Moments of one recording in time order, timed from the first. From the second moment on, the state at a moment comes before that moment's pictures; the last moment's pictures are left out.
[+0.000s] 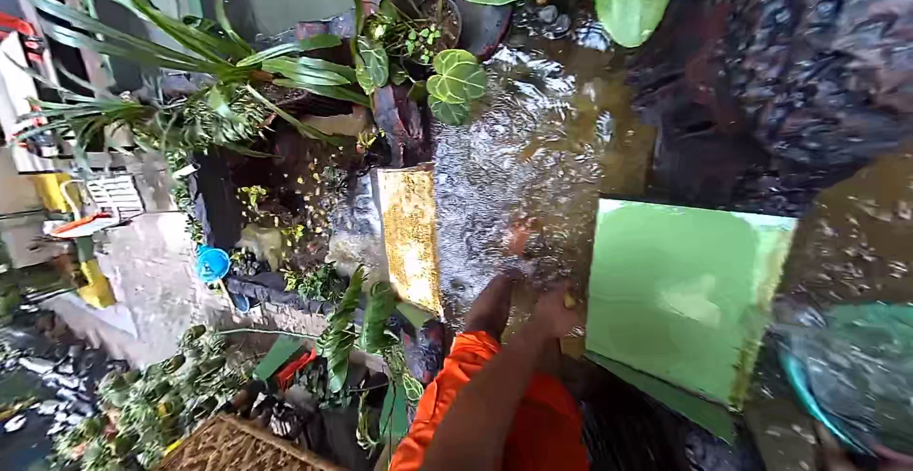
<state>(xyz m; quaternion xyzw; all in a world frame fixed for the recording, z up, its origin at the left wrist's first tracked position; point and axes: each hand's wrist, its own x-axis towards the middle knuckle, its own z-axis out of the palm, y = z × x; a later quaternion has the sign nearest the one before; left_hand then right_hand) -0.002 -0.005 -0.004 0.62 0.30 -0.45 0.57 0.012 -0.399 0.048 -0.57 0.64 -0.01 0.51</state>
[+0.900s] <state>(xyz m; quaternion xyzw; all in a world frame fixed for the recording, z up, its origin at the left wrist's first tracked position) 0.016 -0.064 -0.037 0.58 0.38 -0.43 0.57 -0.060 -0.303 0.109 -0.92 0.21 -0.16 0.28</state>
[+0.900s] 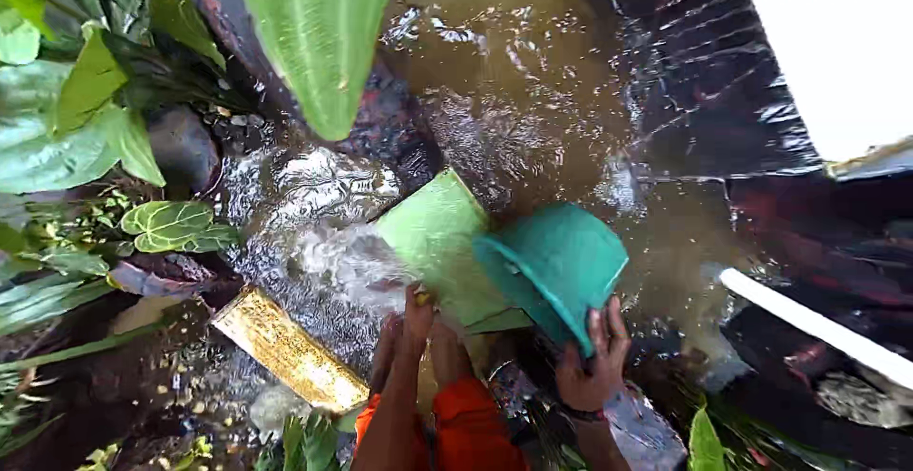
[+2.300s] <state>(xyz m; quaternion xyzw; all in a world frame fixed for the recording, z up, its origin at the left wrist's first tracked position) -0.009 0.053 -0.023 0.71 0.28 -0.44 0.47 -0.007 -0.434 0.026 -0.44 0.67 -0.09 0.60</state>
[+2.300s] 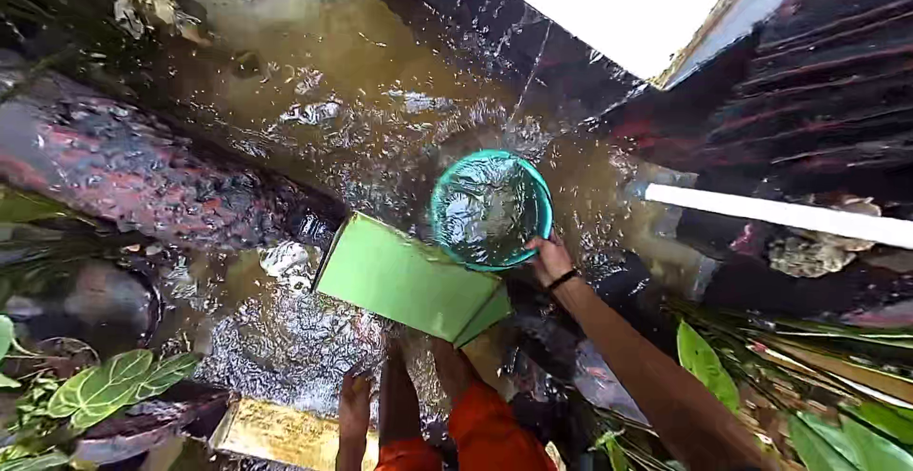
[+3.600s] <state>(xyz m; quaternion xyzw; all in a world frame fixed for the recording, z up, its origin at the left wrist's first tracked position) -0.012 -0.069 -0.043 0.60 0.39 -0.40 0.58 -0.025 -0.419 0.016 -0.80 0.58 -0.13 -0.01</state>
